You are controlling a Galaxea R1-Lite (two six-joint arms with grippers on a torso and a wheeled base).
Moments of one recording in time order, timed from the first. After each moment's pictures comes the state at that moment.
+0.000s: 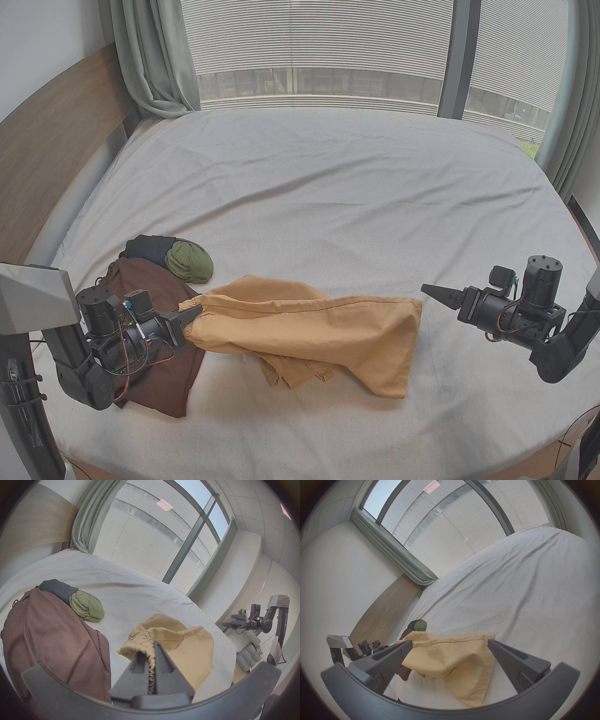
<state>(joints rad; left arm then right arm) -0.10 2.20 -0.43 -1.55 -0.50 -0.25 0.20 1.92 -0.44 -1.22 0.39 0.50</state>
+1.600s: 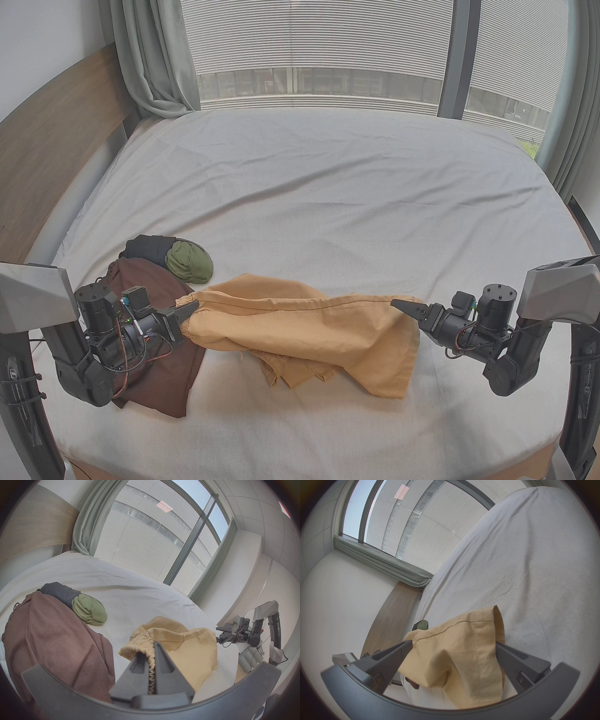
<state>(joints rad) -0.08 2.20 -0.45 -1.55 -0.50 -0.25 0.23 2.34 -0.56 -1.54 0.44 0.79</state>
